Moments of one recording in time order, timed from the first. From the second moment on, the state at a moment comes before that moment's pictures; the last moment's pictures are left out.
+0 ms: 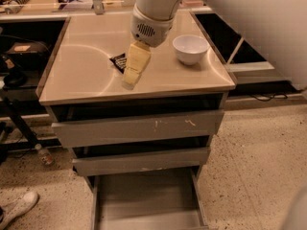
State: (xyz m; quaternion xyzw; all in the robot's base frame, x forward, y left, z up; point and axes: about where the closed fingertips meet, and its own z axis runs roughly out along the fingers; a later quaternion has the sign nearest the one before) arm 0.583 0.014 0.922 -0.58 0.80 0.04 0.14
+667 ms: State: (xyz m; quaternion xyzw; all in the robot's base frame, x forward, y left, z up) arm 0.658 0.072 0.922 -0.56 0.81 0.08 0.16
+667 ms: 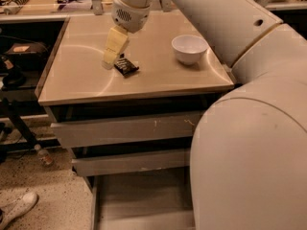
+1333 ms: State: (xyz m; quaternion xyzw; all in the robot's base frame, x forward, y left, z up) arm 0.685 0.073 0.896 -0.53 0.83 0.10 0.15
